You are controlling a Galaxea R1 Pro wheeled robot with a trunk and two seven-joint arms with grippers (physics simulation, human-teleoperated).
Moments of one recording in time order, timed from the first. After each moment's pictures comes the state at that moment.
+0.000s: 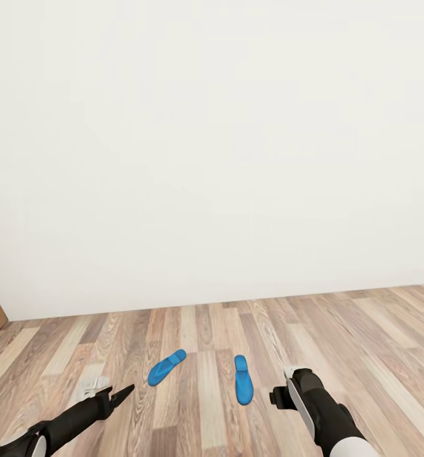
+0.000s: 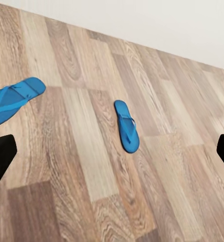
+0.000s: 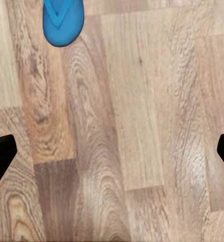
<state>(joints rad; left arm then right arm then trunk) -0.14 0.10 0.38 -1.11 0.11 0.40 -0.80 -0.48 0.03 0.01 -0.75 0.01 0.81 -0.08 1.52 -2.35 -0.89</state>
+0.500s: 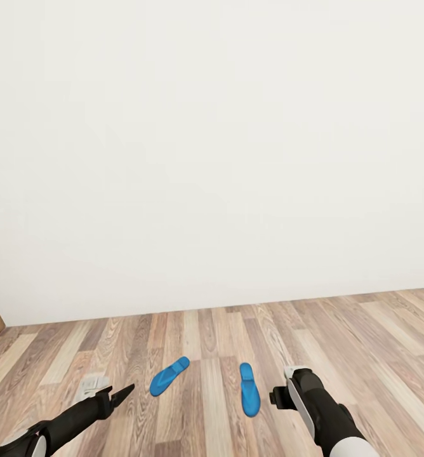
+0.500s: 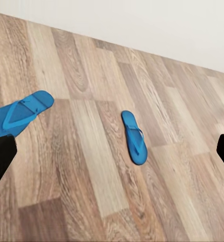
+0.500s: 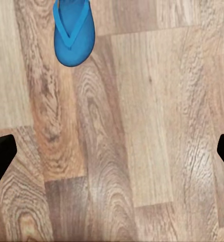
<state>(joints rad) -0.14 0.10 0.38 -1.11 0.11 0.40 -0.80 -0.48 0.03 0.01 -0.75 0.01 0.81 -0.08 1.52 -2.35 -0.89</state>
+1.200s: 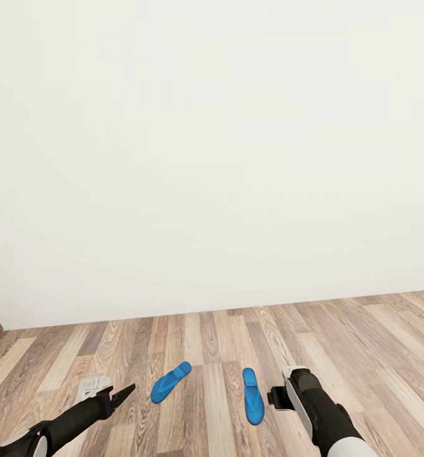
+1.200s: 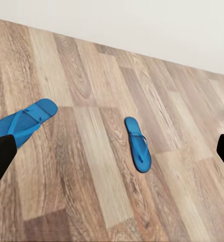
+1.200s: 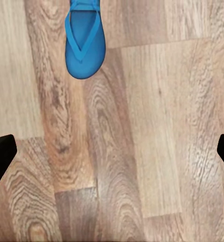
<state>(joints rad) -0.14 0.09 0.37 -1.11 0.11 0.39 -0.80 -0.48 0.04 0.01 -0.75 0.01 0.81 -0.09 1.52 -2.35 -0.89</state>
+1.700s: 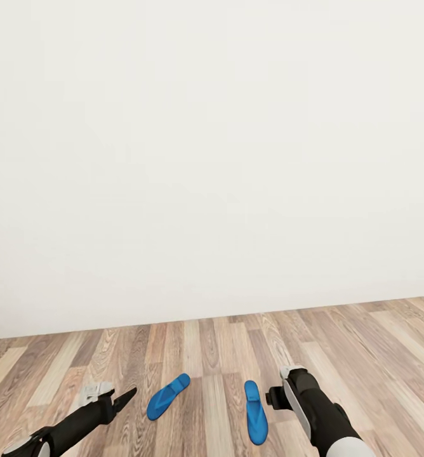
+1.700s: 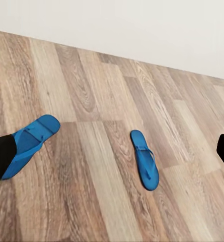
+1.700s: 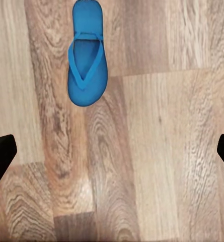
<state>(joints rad) -0.14 0.09 0.37 -1.05 0.11 0.32 -0.80 -0.48 0.05 0.03 -0.75 0.01 0.81 -0.09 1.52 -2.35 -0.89</state>
